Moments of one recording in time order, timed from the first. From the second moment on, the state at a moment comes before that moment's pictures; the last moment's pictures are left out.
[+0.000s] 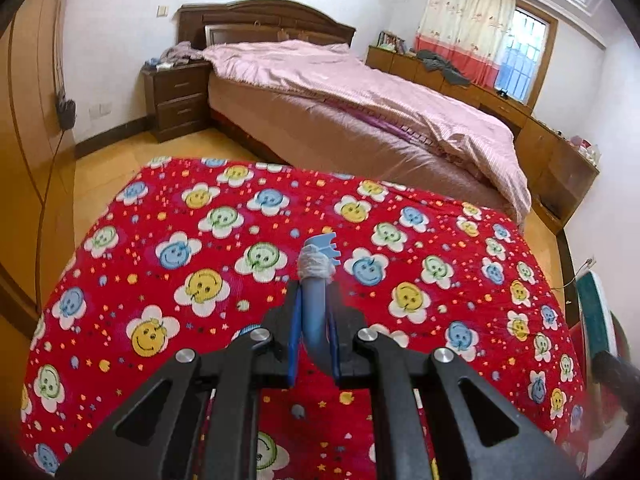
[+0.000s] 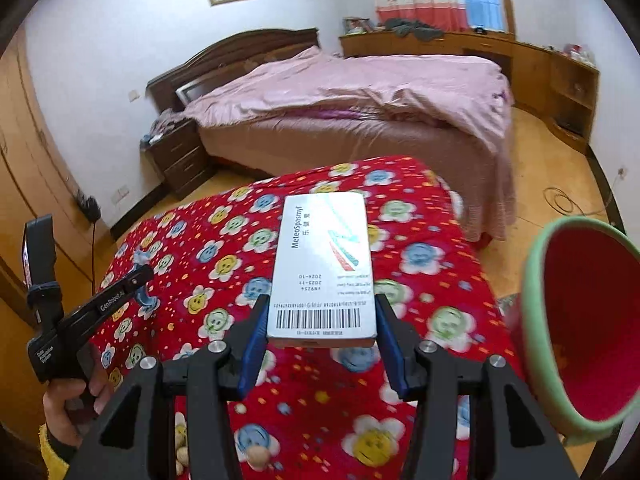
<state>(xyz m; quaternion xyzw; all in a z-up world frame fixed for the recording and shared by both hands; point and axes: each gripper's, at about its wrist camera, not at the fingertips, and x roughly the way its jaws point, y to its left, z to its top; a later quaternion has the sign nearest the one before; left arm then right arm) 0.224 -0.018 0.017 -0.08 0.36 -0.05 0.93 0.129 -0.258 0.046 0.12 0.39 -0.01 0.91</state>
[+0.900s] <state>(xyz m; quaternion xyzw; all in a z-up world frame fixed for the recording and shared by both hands) 0.157 -0.154 0.080 -0.01 0.35 -0.23 0.91 -0.014 -0.425 0.046 0.24 0.33 -0.16 0.90</state>
